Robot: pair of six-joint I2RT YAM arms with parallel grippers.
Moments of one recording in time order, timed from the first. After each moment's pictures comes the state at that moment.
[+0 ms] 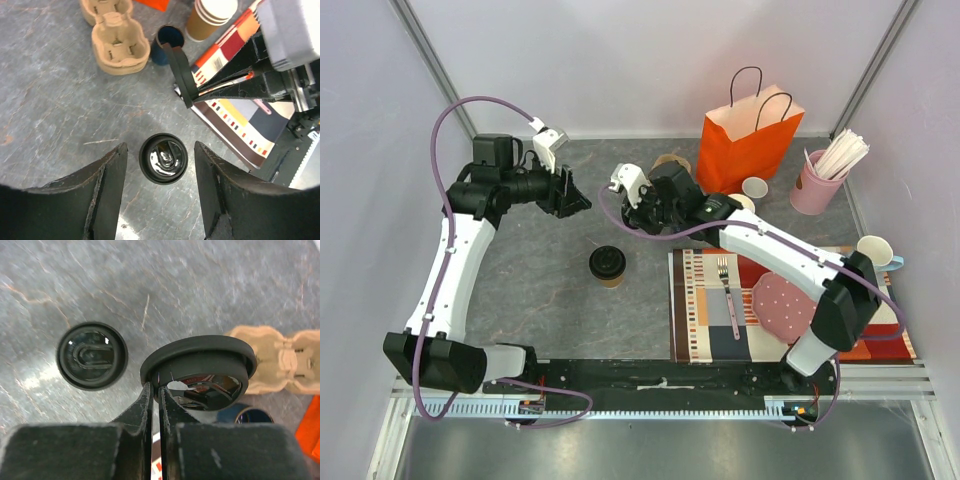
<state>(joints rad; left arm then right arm) -0.13 1.29 1.43 -0.80 0.75 0.20 0.82 1.60 1.43 -0.37 -0.18 -0.23</state>
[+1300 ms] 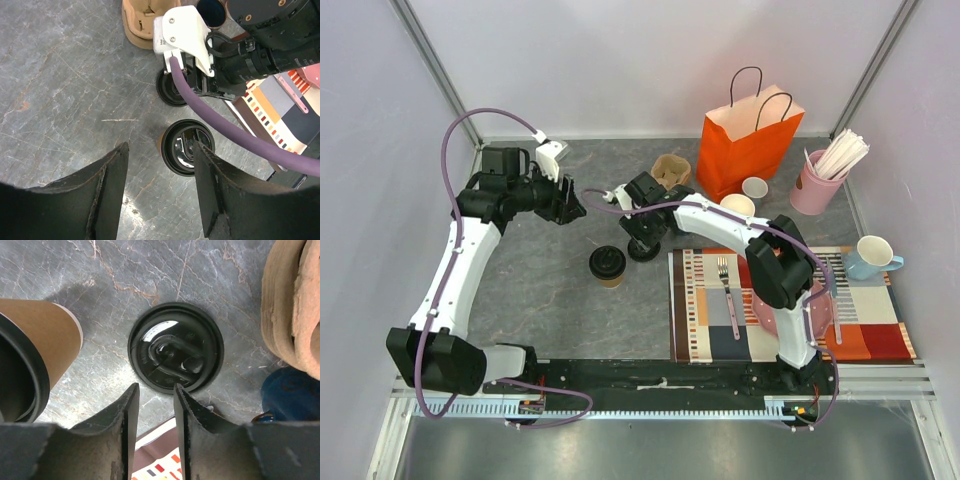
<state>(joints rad) -0.12 1.28 1.32 -0.76 0.58 0.21 0.77 2.04 1.65 -0.68 -0.08 -0.08</state>
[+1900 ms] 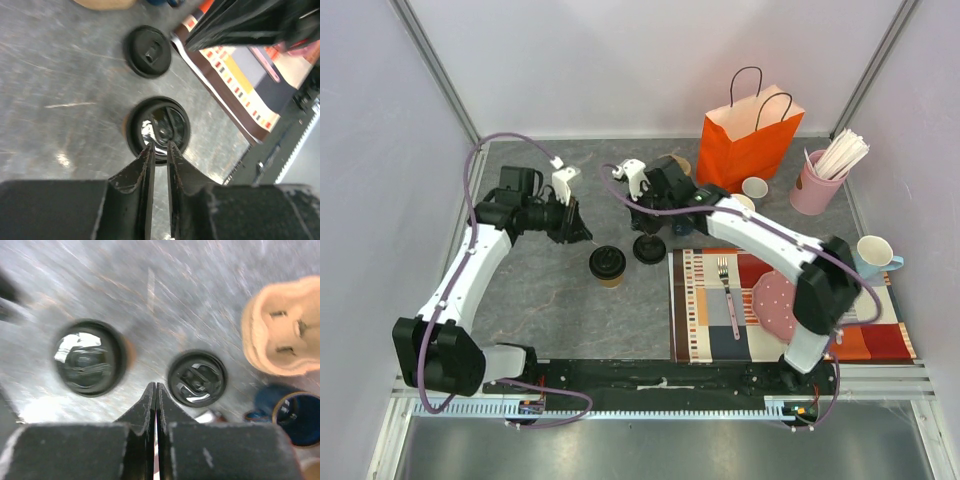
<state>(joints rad) -0.14 1.28 1.17 -0.74 0.69 0.23 0.77 1.84 1.59 -0.57 -0.15 -0.05</state>
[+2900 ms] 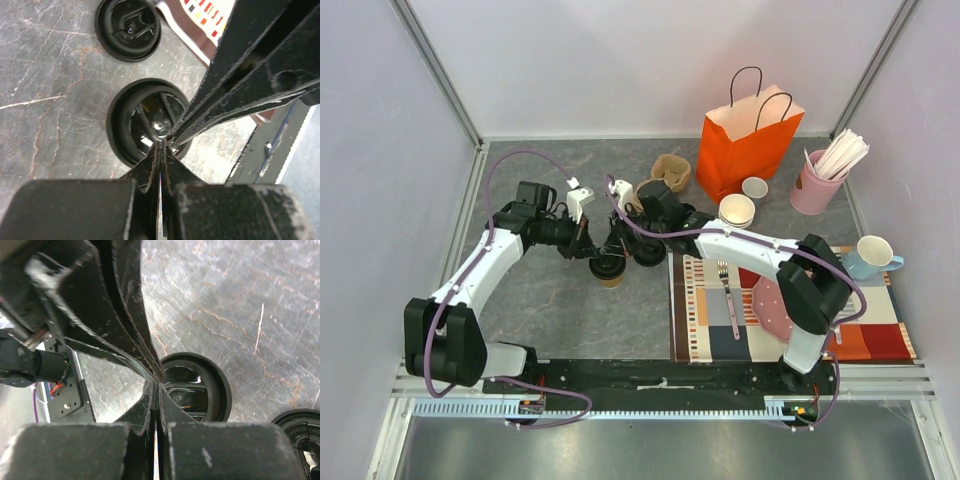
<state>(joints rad) -0.19 1.33 0.98 -0.64 0.79 0.30 0.83 1.77 1.28 -0.01 -0.50 0.26</state>
